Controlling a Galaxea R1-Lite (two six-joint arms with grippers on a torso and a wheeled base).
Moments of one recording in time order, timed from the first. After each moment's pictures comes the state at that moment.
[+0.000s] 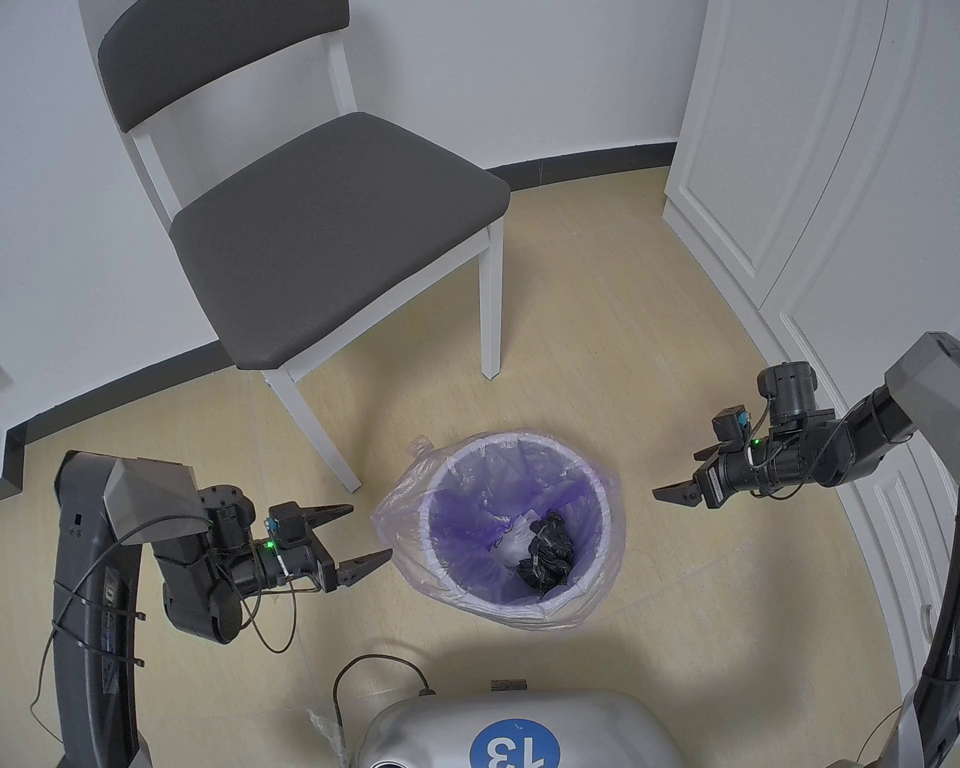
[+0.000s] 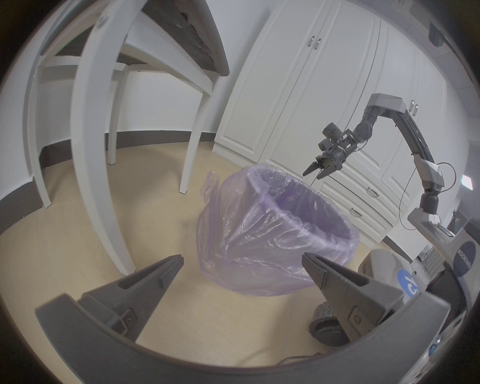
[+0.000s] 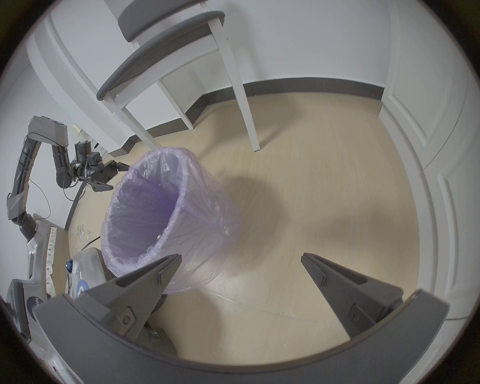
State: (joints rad) left arm -0.08 2.58 -0.80 -1.49 -0.83 0.21; right arm 0.09 2.18 -1.16 -0.31 0.43 -0.37
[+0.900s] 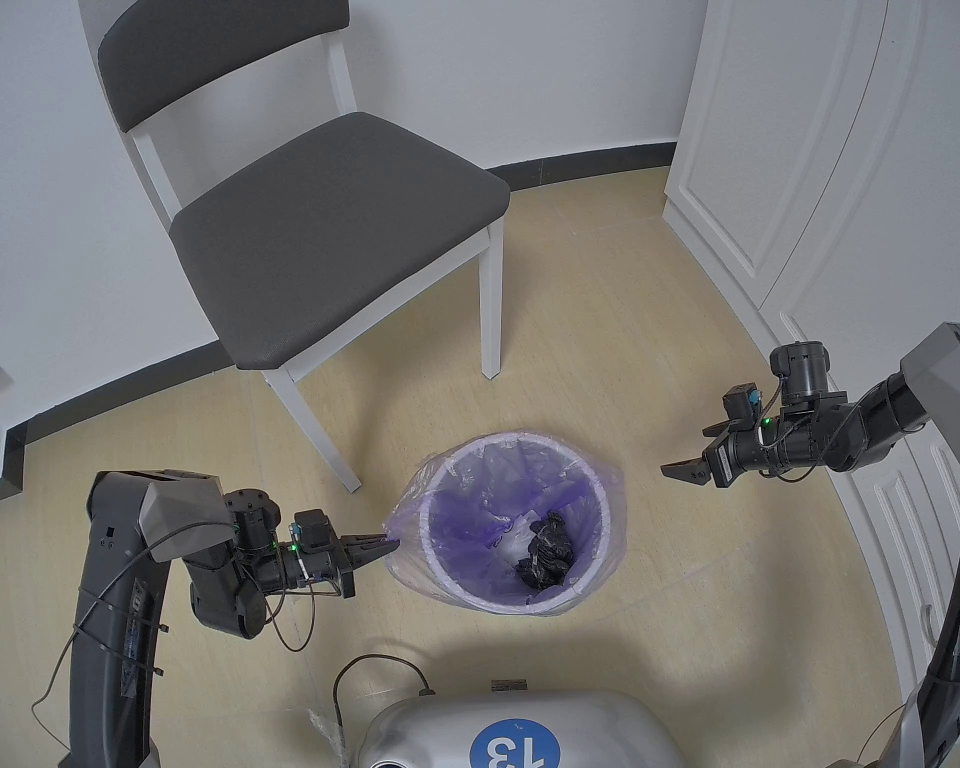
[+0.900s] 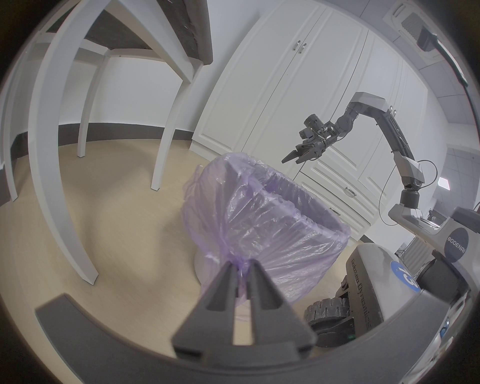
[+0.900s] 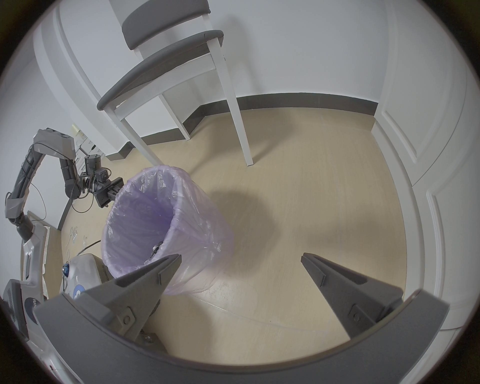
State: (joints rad) left arm -0.10 2.68 -0.96 -1.44 -0.97 0.20; right arm 0.08 2.15 -1.18 -0.31 0.42 -0.38
